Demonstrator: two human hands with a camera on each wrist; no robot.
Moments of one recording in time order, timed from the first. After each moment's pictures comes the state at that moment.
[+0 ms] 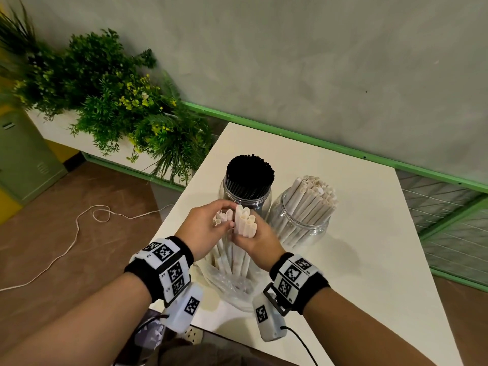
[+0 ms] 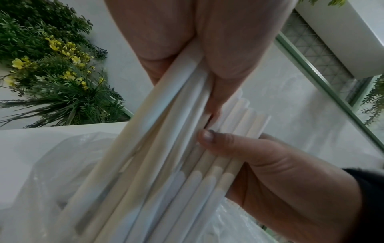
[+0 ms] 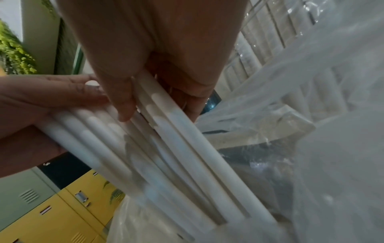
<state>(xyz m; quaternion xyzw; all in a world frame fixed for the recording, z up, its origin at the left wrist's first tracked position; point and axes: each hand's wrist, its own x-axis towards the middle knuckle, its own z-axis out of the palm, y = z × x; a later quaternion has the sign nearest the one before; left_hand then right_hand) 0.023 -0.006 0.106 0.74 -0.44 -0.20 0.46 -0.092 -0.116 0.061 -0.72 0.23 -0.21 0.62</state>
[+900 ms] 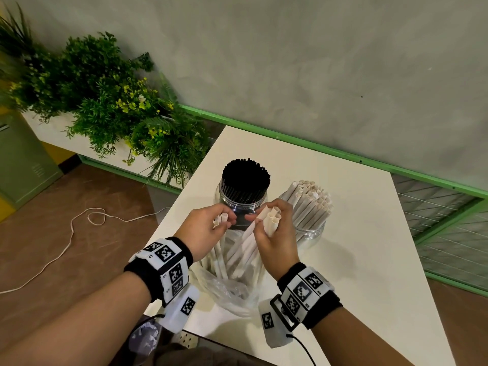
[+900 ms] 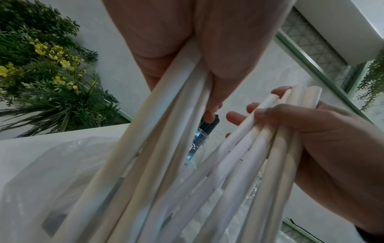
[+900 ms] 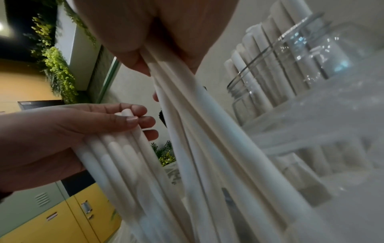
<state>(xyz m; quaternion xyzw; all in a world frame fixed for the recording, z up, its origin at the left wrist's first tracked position) 0.025 -0.018 0.104 0.77 -0.45 -0.20 0.41 -0.116 -0.125 0.086 -0.77 0.21 -0.39 0.46</state>
